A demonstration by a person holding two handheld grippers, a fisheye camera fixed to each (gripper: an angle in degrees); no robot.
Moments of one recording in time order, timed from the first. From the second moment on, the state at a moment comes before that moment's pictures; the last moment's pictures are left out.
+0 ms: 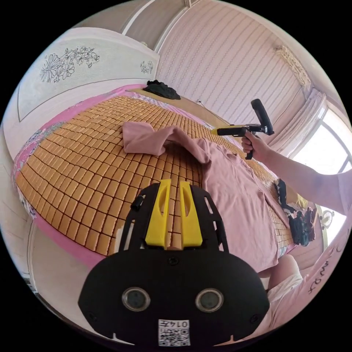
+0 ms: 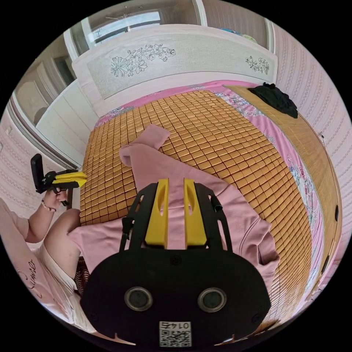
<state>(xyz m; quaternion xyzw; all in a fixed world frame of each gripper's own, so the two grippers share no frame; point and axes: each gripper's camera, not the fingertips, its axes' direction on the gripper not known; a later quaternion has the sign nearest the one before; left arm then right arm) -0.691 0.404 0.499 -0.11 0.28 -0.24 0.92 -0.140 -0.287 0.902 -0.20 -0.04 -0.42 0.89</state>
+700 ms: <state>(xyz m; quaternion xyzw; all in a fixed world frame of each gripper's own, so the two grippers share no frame) -0.774 0.266 0.441 -0.19 0.28 0.04 0.94 -0.189 -0.284 0.990 -0.25 0.05 -0.45 0.85</state>
